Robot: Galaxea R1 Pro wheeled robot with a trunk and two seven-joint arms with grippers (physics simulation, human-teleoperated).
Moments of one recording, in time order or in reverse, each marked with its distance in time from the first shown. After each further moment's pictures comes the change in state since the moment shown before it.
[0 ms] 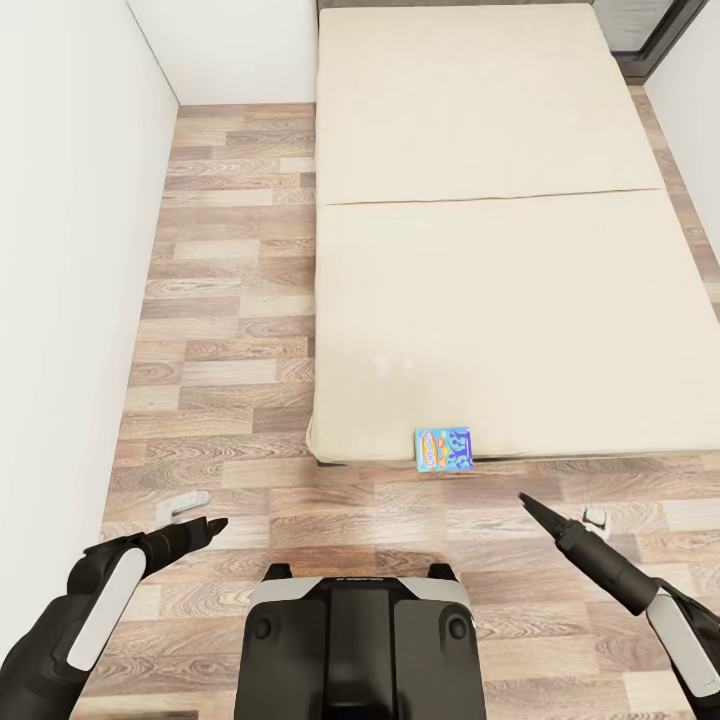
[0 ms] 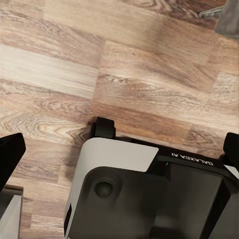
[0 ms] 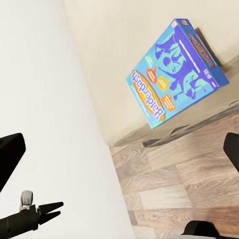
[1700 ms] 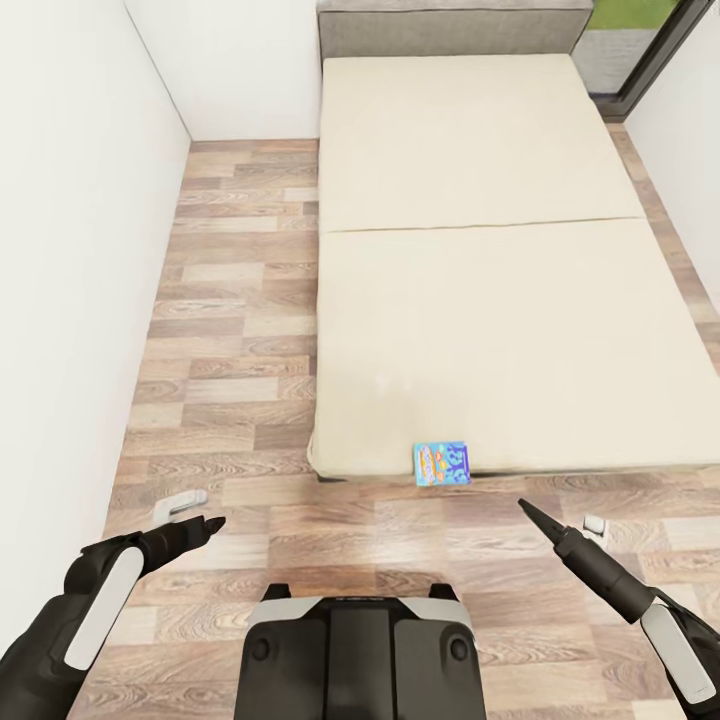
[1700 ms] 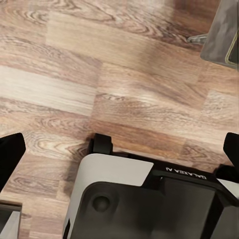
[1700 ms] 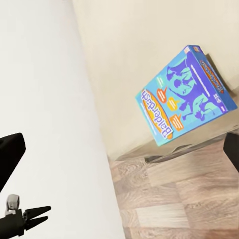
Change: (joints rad) left arm 0.000 0.004 0.006 -0.008 -0.001 0.004 0.004; right arm 0.000 0.011 0.006 0.059 0.001 -0.088 0.009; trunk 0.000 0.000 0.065
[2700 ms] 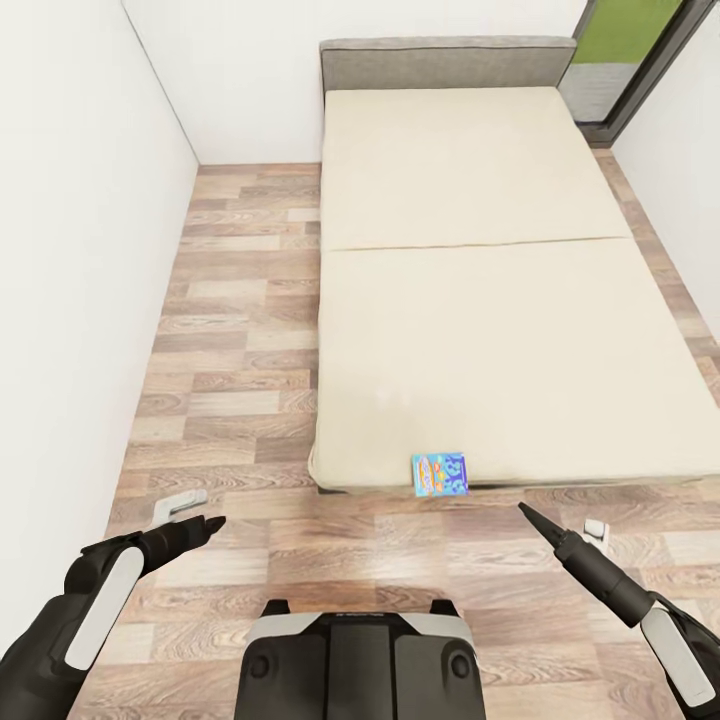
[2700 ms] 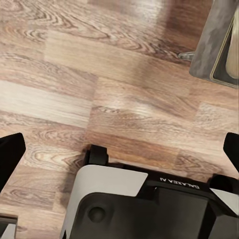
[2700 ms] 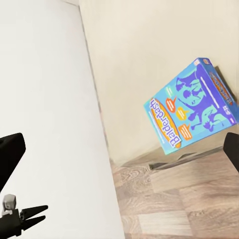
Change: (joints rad) left arm 0.000 -0.002 0.001 0.000 0.000 -0.004 -0.001; right arm 0.000 0.000 0.000 0.027 0.001 -0.006 0.000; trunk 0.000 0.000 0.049
